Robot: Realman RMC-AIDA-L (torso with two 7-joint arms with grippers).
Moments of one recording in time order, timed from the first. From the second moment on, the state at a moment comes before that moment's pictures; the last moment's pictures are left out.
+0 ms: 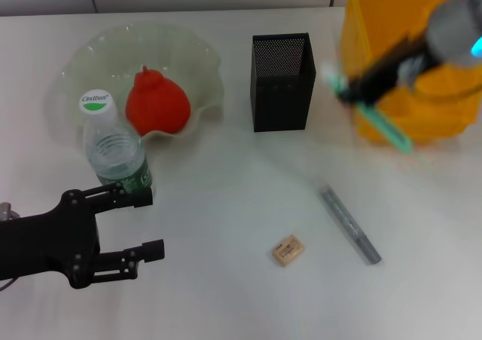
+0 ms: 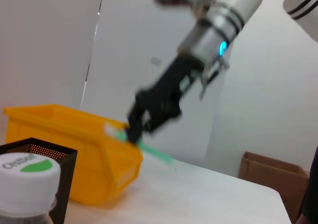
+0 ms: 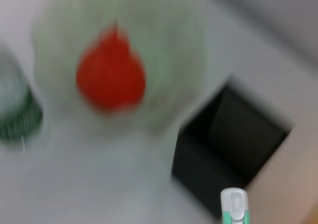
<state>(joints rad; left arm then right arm) -0.32 -1.99 0.79 0.50 1.84 1.85 -1.07 0.64 2.09 -1.38 -1.66 -2.59 -1.60 2.70</state>
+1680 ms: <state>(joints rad) -0.30 -2.00 0.79 0.50 1.84 1.87 -1.06 0.55 2.04 -1.04 -1.34 -1.81 -1.48 2.05</state>
